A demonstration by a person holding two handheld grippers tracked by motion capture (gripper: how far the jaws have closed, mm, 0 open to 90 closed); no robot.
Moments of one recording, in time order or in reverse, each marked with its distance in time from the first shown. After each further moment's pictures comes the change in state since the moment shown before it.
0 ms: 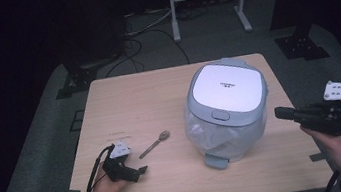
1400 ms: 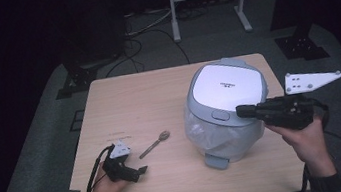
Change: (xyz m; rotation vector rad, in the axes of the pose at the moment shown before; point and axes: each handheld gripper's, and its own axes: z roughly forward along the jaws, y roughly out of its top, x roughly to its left) left arm 0.000 0.000 0.000 0.000 0.000 0.000; right arm 0.043 0.046 0.062 -0.039 0.227 -0.073
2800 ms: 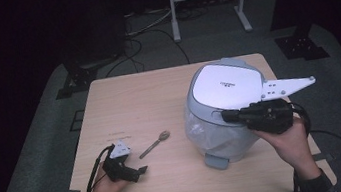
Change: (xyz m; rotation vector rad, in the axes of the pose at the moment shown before) left arm 0.000 0.000 0.000 0.000 0.001 0.000; right arm 0.012 0.000 0.032 0.077 -0.070 -0.024
